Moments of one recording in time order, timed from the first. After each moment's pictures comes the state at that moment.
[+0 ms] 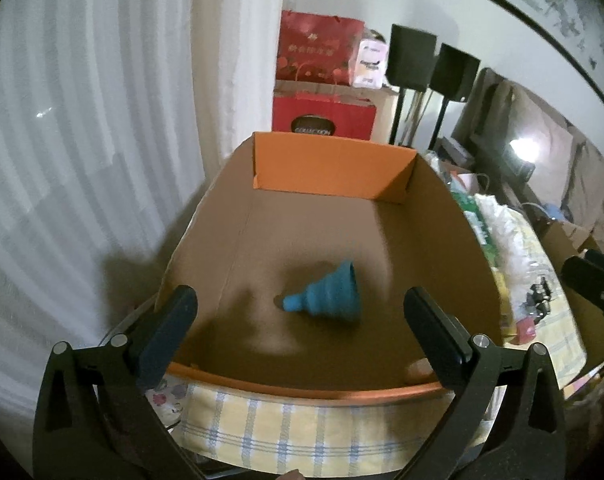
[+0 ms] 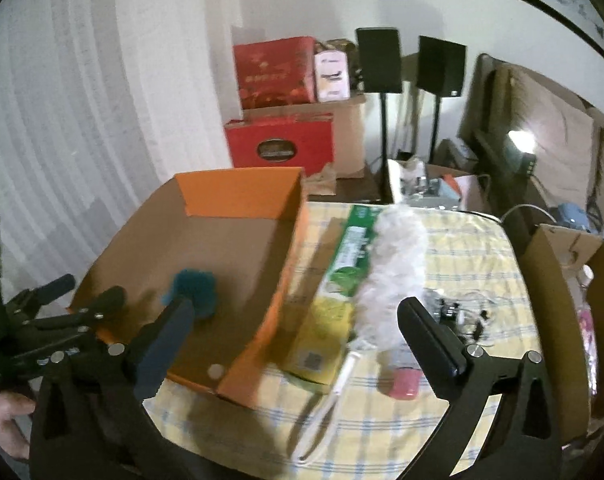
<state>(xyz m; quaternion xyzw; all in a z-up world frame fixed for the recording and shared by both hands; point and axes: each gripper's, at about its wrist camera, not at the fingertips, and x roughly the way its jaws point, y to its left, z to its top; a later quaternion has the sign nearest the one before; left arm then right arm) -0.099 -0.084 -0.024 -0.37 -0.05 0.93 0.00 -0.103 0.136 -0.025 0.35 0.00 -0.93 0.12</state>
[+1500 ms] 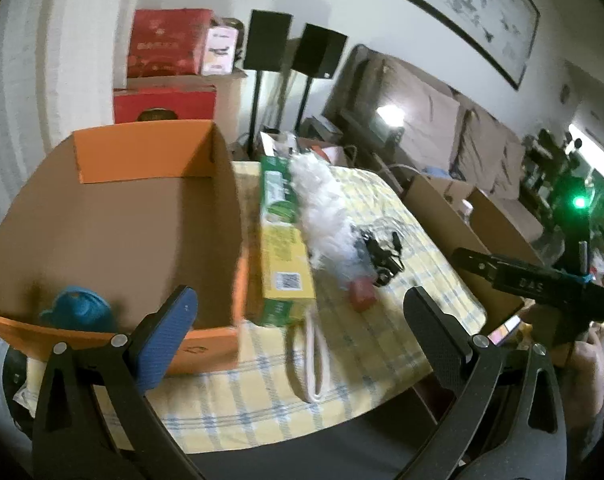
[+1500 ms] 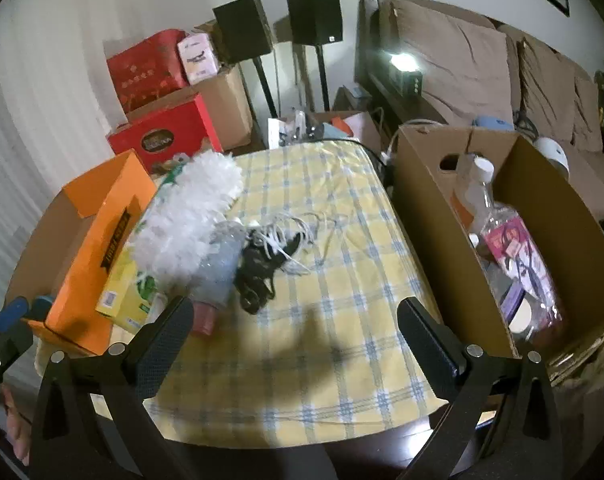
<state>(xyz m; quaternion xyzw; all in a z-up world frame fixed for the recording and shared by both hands) -0.059 0.062 -0.025 -0.37 -0.05 0.91 0.21 -0.076 0.318 -0.074 0.40 -0.08 -0.91 0.00</state>
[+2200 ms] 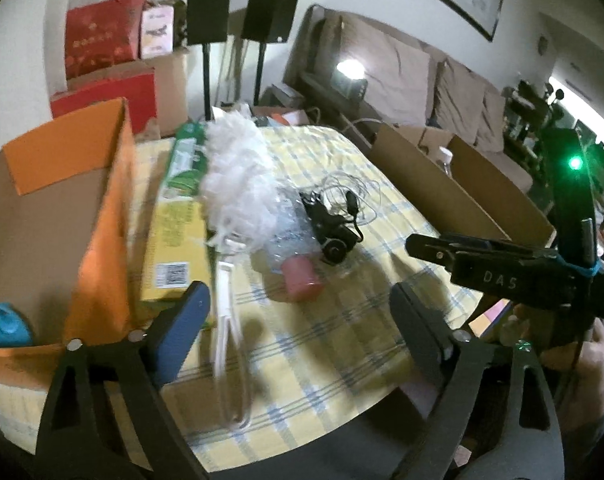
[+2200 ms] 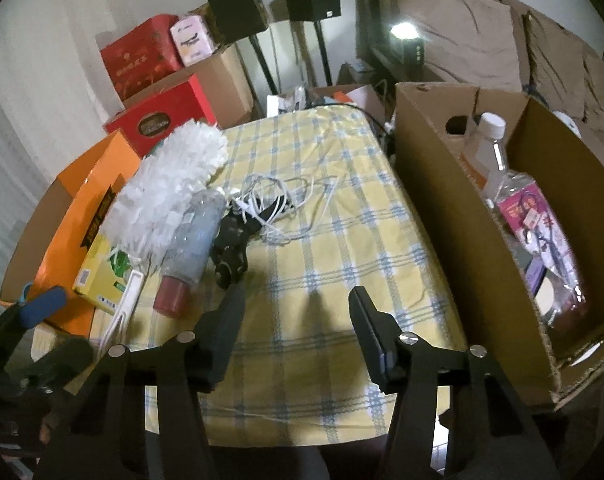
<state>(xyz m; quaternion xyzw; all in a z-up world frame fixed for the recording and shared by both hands) -0.071 0.149 -0.065 -0.40 0.01 0.88 0.25 -0.083 0.337 -0.114 0.43 -0.10 -0.90 0.02</state>
